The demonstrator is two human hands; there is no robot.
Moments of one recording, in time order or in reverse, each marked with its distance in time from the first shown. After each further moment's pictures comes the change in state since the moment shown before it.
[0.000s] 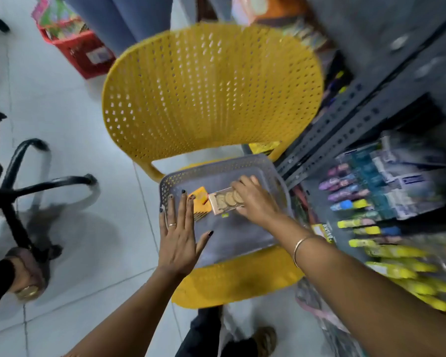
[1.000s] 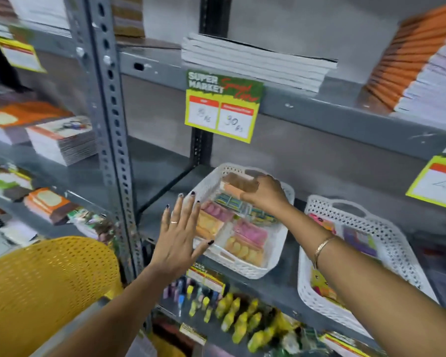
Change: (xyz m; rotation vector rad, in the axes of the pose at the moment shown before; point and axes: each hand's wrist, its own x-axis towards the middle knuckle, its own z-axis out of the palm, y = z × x) left_hand 0.116 0.387 -0.213 -0.138 0.274 1.042; right_hand -0.332 0.129 -0.380 0.259 0.817 0.935
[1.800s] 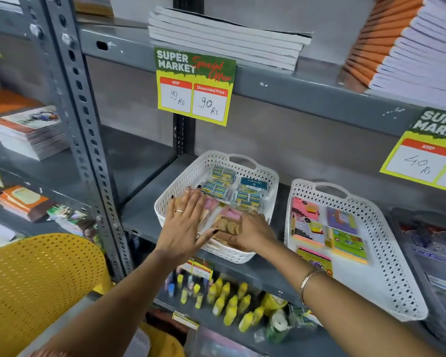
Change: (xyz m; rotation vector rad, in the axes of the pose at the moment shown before) left_hand 0.017 0.027 0.016 -0.062 -0.126 0.078; right_hand -0.066 0.049 0.057 -0.250 -0.257 0.102
